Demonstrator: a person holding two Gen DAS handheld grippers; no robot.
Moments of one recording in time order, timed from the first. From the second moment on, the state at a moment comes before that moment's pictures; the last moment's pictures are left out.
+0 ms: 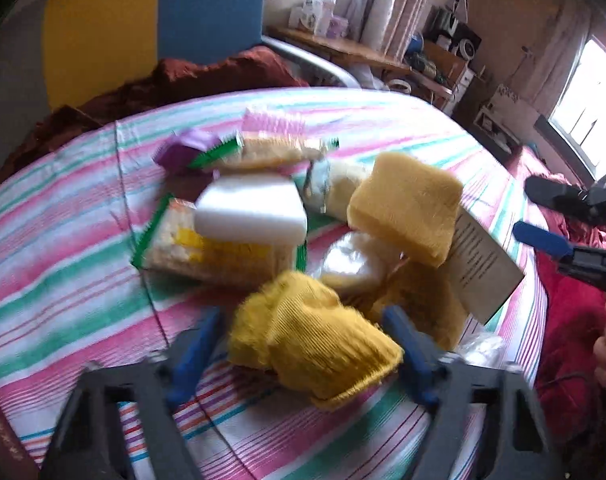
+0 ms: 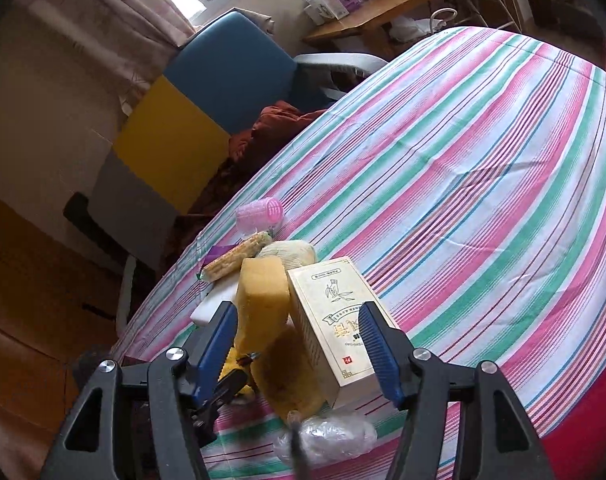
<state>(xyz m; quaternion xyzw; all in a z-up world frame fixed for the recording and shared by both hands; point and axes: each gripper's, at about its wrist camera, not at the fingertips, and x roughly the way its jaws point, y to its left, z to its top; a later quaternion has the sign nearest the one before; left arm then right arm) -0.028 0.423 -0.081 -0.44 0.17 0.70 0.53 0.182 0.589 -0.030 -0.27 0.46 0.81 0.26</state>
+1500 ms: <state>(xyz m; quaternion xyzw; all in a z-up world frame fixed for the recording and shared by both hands) 0.027 0.290 -0.070 -0.44 0.16 0.72 0.52 0.116 0.573 -0.057 -0.49 0.33 0.74 0.33</state>
